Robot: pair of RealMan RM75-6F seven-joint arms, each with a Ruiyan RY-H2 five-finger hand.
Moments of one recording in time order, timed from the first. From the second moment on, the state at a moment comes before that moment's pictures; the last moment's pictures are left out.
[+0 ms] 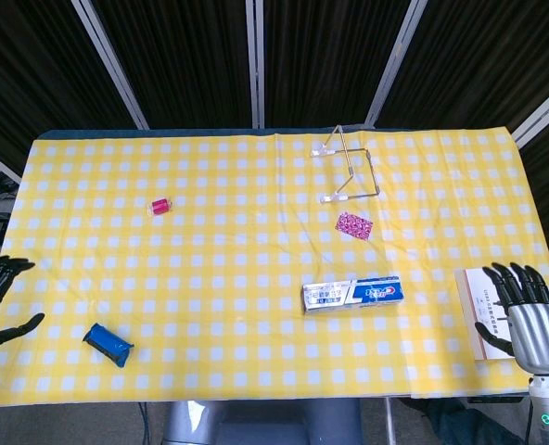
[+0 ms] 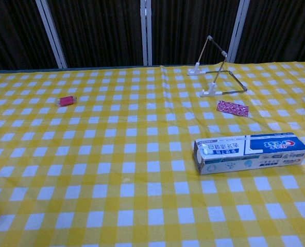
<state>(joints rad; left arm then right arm) -0.09 -1.14 -0.05 -1.54 1.57 1.56 -0.07 0.07 -1.17 0.08 -1.50 -1.58 1.57 -0.04</state>
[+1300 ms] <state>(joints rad) -0.12 -1.16 -0.06 -1.57 1.44 1.44 0.07 0.59 -1.33 0.08 -1.36 -1.51 0.79 0.11</state>
